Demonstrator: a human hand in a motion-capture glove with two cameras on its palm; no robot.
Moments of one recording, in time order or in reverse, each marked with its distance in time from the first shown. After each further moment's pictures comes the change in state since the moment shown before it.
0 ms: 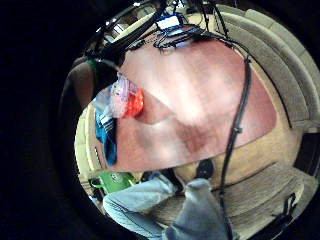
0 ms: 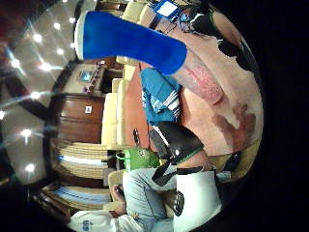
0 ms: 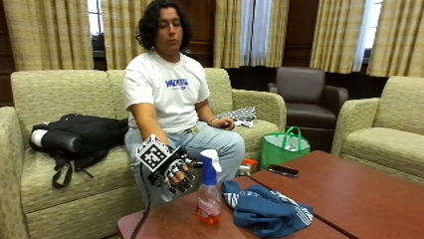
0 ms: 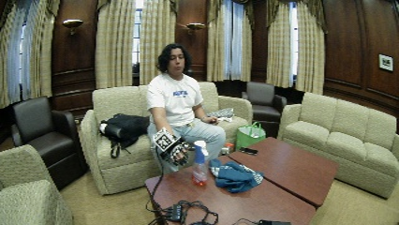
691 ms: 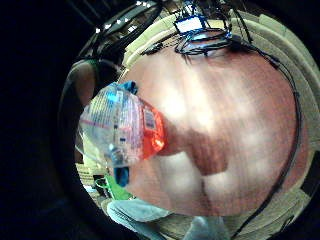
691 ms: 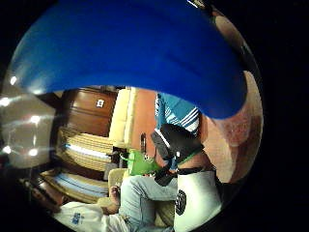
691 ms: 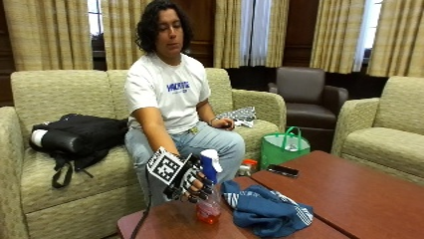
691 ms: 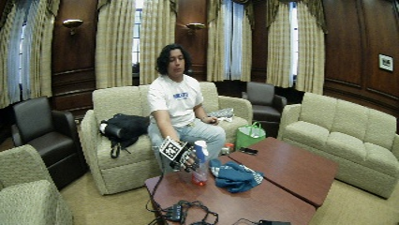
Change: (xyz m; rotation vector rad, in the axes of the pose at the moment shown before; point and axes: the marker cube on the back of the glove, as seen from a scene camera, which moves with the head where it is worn) arm -0.020 -0.051 0.043 0.022 -0.148 -0.173
